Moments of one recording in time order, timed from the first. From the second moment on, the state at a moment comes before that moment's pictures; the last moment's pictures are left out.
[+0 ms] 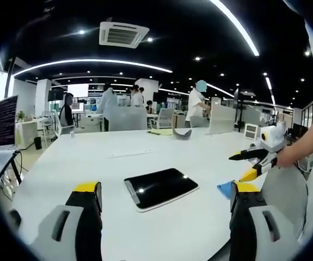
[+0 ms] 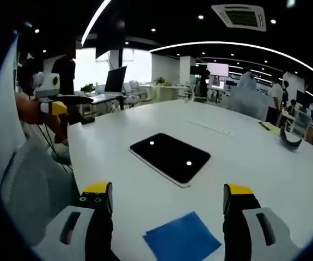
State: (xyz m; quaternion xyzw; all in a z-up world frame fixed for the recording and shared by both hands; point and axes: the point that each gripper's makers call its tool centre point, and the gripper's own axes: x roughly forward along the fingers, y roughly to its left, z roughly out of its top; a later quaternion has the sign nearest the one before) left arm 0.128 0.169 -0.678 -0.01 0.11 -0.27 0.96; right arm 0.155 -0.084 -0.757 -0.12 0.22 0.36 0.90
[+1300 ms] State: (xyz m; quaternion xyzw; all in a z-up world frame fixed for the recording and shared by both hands) left arm 0.128 0.167 -0.683 -0.02 0.12 -0.28 0.95; right arm 0.145 -0.126 -0.840 -0.17 0.36 0.35 0.85
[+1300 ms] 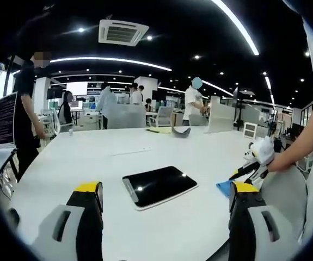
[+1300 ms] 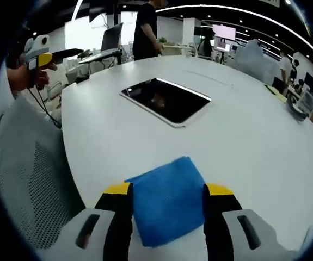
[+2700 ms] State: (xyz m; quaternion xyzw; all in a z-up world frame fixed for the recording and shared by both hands) left arm 0.126 0.169 -0.682 -0.01 0.12 -0.27 0.95; right arm 0.143 -0.132 -0.852 -0.19 0.39 0.33 0.84
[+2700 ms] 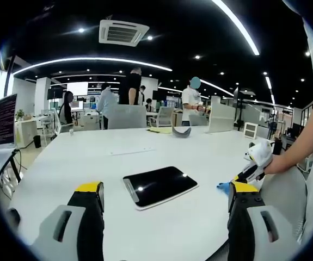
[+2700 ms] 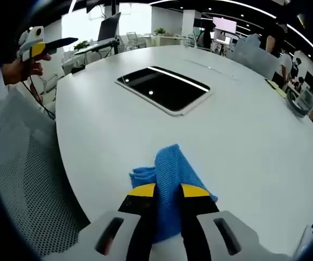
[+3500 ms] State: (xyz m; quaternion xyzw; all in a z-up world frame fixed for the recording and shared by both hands) left arm 0.126 0.167 -0.686 -0.01 0.13 -0.28 0.95; right arm 0.154 -0.110 -0.833 -0.18 0.37 0.35 0.84
